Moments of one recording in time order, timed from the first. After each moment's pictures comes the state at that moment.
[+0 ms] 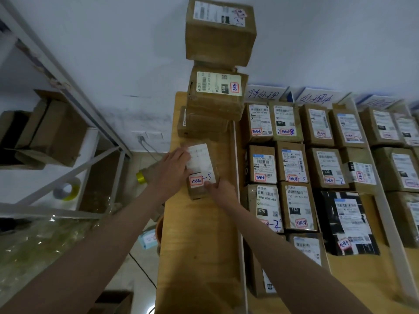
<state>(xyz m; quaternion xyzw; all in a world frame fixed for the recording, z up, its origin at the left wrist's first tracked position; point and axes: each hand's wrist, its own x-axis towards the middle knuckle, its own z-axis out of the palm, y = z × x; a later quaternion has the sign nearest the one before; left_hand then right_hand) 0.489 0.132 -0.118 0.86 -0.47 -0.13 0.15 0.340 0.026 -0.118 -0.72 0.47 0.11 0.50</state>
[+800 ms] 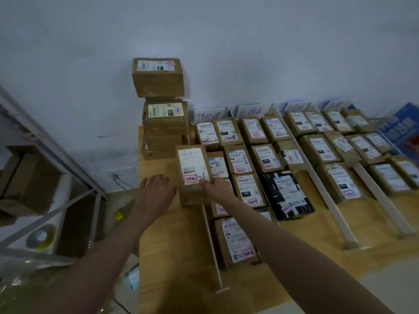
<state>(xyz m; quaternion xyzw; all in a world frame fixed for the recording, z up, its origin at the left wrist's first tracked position) 0.379 0.151 -0.043 0.88 -0.47 -0.06 0.01 0.225 0.022 -0.003 -0.71 0.49 0.00 0.51</state>
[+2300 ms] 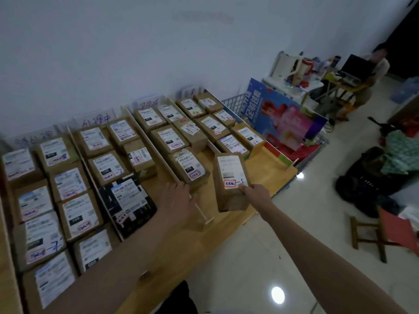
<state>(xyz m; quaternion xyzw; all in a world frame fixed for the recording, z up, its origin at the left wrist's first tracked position) -0.100 -0.153 -0.048 0.70 -0.70 -0.11 0.04 -0.337 -0.194 0.015 -0.53 0.74 -0.16 0.39</state>
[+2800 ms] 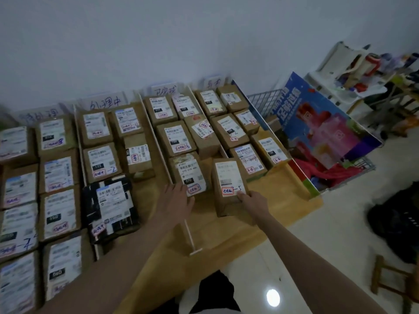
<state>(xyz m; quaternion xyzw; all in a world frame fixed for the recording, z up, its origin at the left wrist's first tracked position) -0.117 -0.252 -0.093 0.77 -0.63 -0.14 0.01 -0.343 -0.337 -0.046 -0.57 0.70 -0.07 0.42</state>
